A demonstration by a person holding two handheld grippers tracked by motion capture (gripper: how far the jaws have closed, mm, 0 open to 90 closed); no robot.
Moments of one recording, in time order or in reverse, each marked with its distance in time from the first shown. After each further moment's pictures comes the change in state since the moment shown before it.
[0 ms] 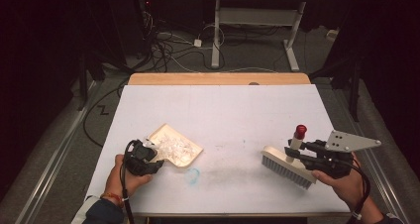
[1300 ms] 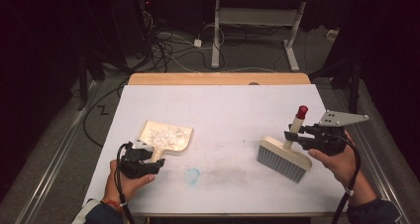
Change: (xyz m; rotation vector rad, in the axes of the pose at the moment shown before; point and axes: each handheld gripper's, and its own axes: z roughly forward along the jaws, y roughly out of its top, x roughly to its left) left arm -0.003 -0.015 -0.009 -0.145 -0.016 -0.122; right arm -0.049 0.008 0.025 0.088 -0.038 0.094
